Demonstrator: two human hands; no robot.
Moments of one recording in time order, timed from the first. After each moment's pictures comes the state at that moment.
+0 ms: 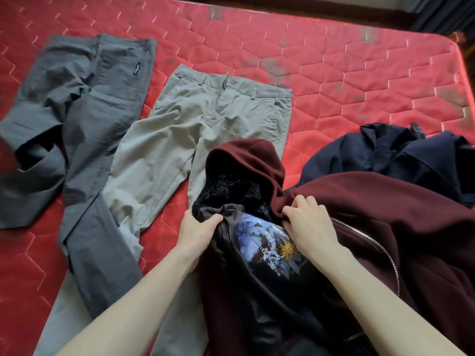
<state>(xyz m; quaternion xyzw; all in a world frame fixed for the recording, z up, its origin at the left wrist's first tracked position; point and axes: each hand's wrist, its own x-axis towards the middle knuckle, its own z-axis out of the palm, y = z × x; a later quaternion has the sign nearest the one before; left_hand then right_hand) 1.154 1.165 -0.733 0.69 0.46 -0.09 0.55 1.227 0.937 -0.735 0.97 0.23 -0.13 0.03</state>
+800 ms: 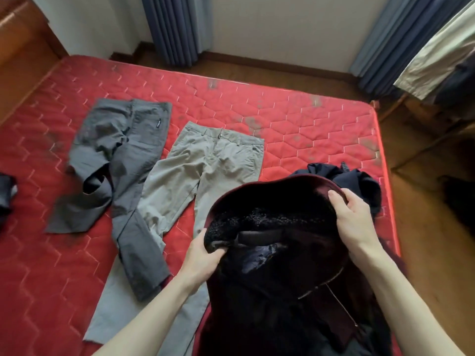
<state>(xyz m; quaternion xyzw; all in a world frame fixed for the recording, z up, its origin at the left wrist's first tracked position) 1.051 1.125 -0.523 0.74 0.27 -0.12 0.60 1.176 0.848 -0.429 0.84 -0.07 -0.05 -0.54</state>
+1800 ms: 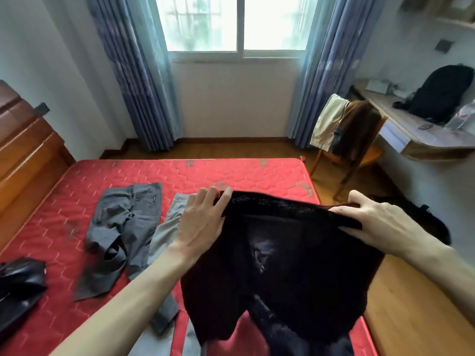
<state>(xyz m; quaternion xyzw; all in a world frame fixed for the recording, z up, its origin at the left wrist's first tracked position) 1.022 1.099 -0.168 0.95 -0.18 0.25 0.08 1.008 0.707 -0.092 0.97 0.22 0.00 0.07</state>
